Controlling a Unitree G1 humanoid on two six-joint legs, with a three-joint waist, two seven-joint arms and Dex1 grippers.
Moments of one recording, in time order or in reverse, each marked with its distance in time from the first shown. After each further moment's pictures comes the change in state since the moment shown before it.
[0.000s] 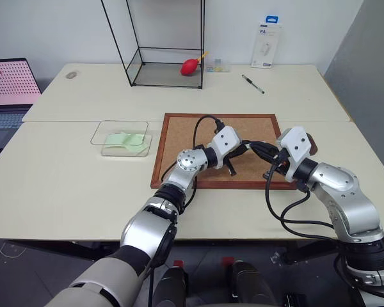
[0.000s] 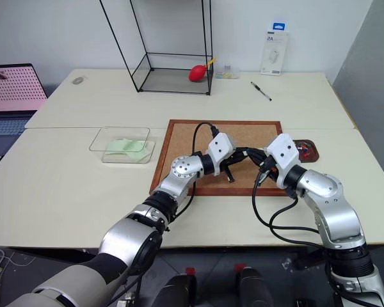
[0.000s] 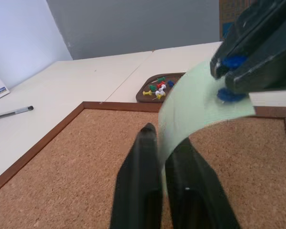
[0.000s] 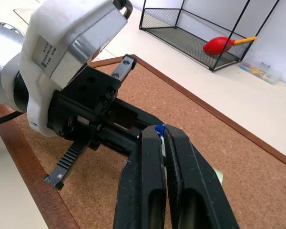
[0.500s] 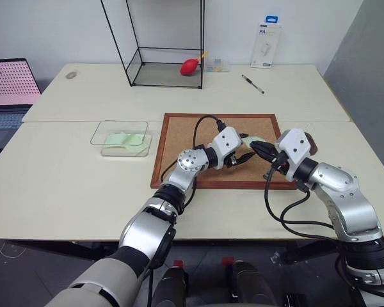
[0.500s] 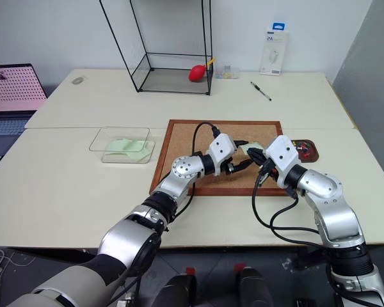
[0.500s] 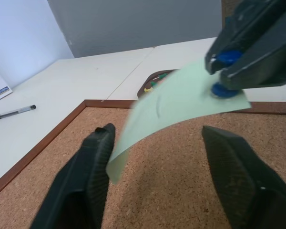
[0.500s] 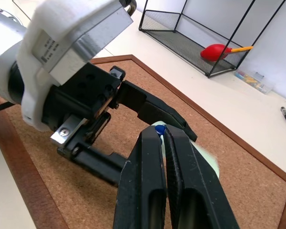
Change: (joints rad) left arm 0.005 0.013 -0.034 -0.023 0.008 0.021 0.045; right arm 0.001 -0.006 0.010 0.027 -0.059 -0.087 0.022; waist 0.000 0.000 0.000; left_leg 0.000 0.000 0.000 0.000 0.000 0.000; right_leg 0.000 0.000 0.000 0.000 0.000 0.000
